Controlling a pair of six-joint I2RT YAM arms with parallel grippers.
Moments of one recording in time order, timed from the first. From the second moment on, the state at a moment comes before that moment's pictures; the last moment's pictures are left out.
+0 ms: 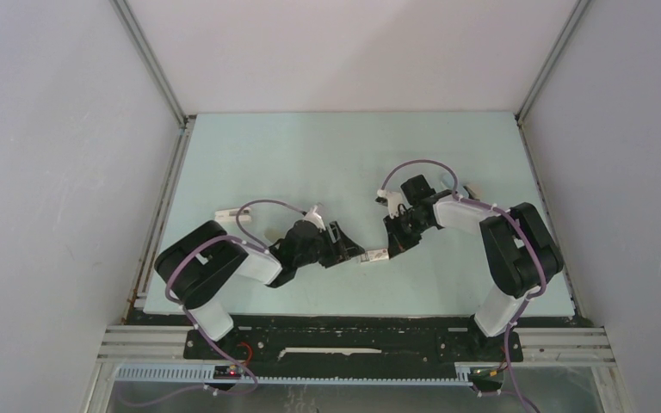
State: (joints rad) left arm -0.77 1.67 0.45 0.74 0.19 -1.07; right arm 0.42 1.72 0.94 -0.49 -0.51 -0.09
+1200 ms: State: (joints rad) left arm -0.76 1.65 0.43 0.69 0.15 -1.07; right arm 0.43 1.74 0.97 -0.50 -0.52 -0.09
